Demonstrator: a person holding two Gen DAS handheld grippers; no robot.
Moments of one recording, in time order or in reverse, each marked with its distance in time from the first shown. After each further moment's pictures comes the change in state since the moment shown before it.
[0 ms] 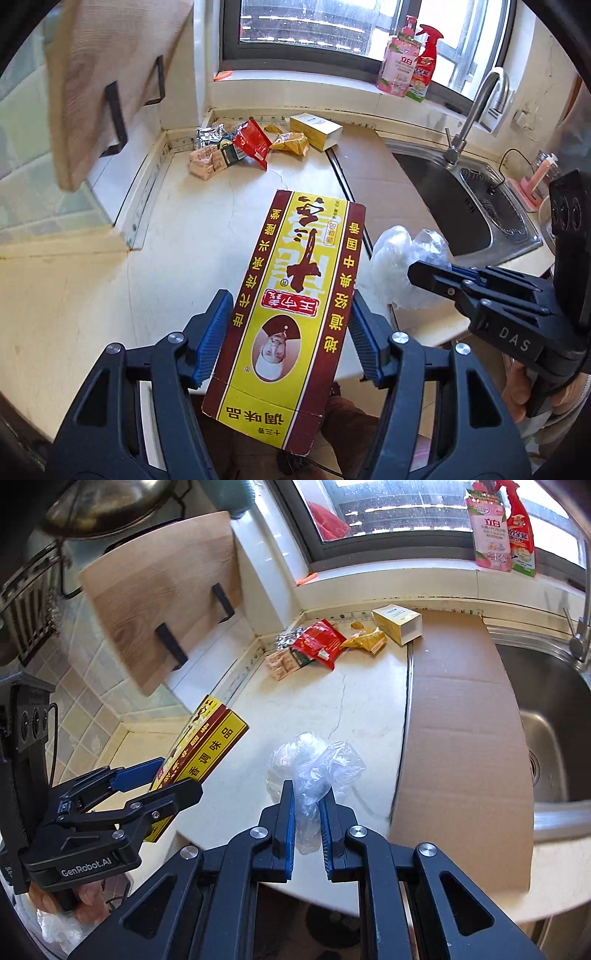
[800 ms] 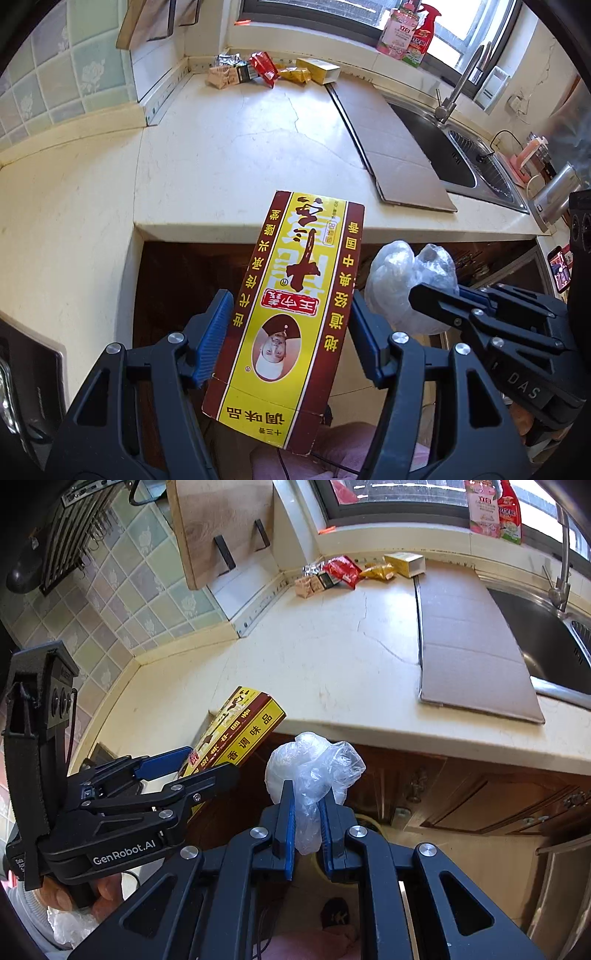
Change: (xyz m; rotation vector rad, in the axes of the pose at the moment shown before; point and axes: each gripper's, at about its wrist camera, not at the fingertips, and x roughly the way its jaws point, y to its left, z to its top) left arm -0.040 -0.004 -0.164 -0.084 0.108 -0.031; right arm -0.057 0.067 -0.173 -0.022 0.143 -0.034
